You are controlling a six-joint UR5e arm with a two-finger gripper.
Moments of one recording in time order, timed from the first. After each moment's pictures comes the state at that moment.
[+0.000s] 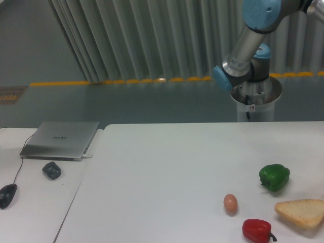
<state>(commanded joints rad) 2.81 -2.09 -1.43 -1.03 1.25 0.31</state>
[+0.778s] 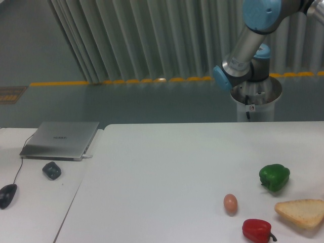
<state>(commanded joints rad) 2.81 -2.09 -1.45 -1.02 1.29 0.32</state>
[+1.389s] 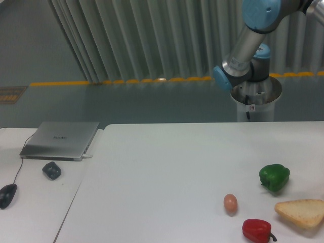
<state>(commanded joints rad) 2.81 -2.07 -1.50 -1.01 1.28 0.32</state>
